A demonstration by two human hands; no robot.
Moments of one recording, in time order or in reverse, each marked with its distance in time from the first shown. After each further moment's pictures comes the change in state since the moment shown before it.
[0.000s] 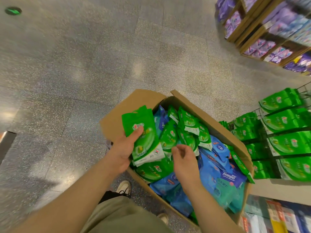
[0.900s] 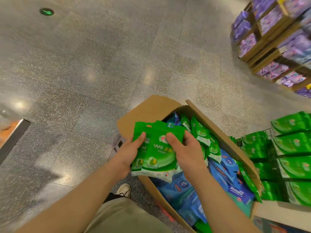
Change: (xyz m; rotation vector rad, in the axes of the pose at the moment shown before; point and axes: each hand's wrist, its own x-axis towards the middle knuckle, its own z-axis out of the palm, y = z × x) left_hand -0.025 0.002 -0.037 -0.038 0.040 -0.035; right_hand -0.024 -0.090 0.009 0.339 -0.286 -0.186
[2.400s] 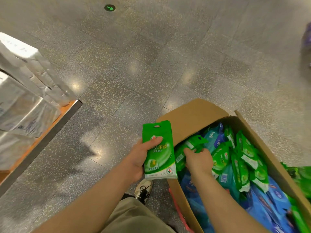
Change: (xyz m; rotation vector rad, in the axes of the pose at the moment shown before) left_hand -0.024 0.009 -0.063 -0.289 0.093 0.007; right_hand 0.069 0.082 0.071 -0.509 0.243 0.324
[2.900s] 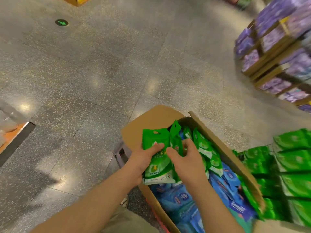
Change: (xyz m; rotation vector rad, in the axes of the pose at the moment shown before) left_hand 0.012 -0.032 0.086 0.210 -0.156 0.047; right_hand -0.078 -0.026 -0.117 0.168 -0.086 -0.438
